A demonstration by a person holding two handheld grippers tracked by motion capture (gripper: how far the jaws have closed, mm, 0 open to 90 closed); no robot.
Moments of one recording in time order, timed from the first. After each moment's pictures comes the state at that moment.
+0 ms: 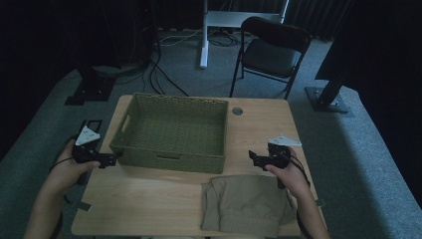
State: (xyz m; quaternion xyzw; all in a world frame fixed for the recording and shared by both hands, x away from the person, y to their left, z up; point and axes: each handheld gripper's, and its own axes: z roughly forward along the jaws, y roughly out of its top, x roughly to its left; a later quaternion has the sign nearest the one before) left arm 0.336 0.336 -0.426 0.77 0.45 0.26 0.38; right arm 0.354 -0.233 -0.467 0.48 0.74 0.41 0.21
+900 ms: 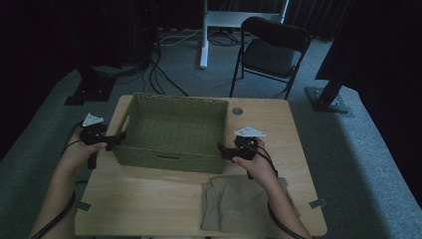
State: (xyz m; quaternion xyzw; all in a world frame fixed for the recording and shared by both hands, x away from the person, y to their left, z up) left arm 0.397 0.344 -0.447 0.72 0.52 0.25 0.38; right arm 0.371 -0.137 -0.450 0.44 0.76 0.43 0.21
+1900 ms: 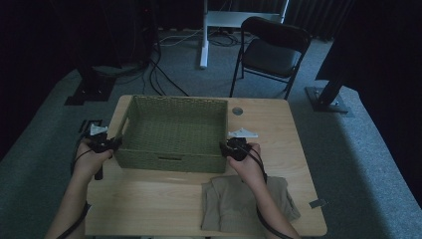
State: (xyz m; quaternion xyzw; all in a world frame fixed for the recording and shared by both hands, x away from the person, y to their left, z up) left arm 0.376 0.326 -0.468 0.70 0.58 0.24 0.35; right arm 0.372 -0.120 -0.461 0.49 0.75 0.40 0.20
